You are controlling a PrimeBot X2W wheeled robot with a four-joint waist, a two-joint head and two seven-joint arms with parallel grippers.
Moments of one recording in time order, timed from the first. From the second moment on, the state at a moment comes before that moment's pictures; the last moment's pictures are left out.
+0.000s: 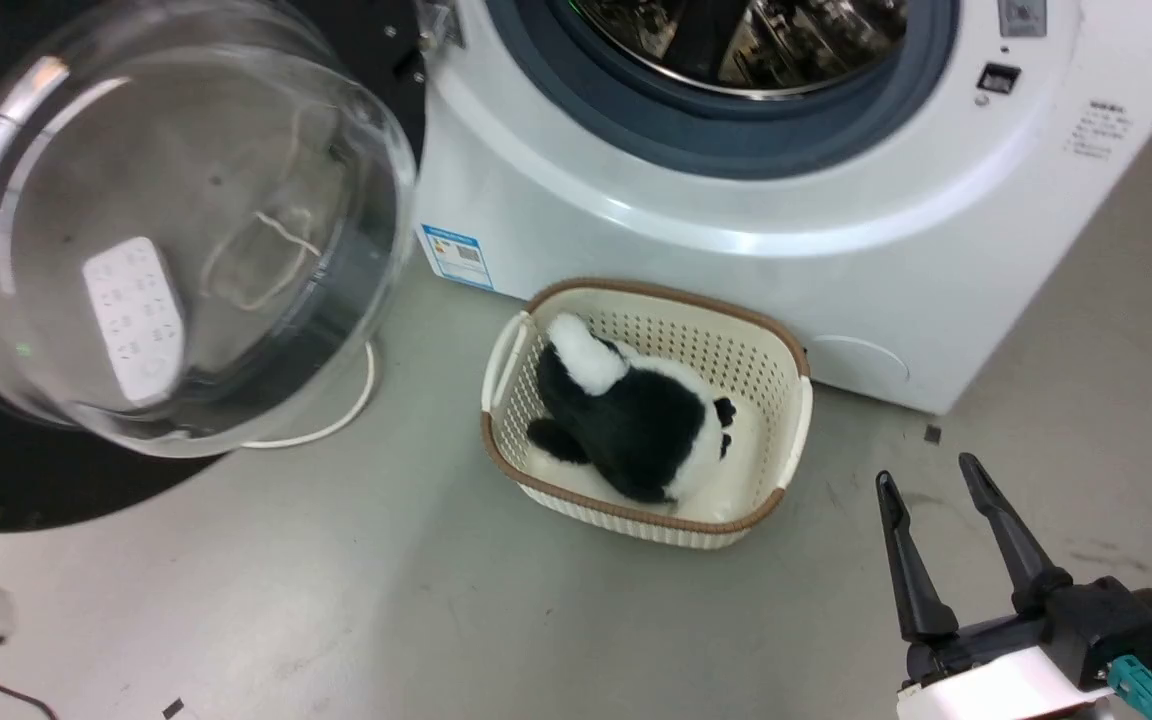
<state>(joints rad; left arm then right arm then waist) -0.19 0.43 0.26 0.37 -0.47 0.05 -0.19 0.01 -0.05 0.06 -0.01 0.06 0.13 -0.26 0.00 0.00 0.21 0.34</state>
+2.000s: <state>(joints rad) 0.11 0.08 -0.03 0.04 -0.08 -0.02 -0.26 0.10 -0.05 -0.02 0.00 0.06 0.13 -0.26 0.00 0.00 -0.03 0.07</state>
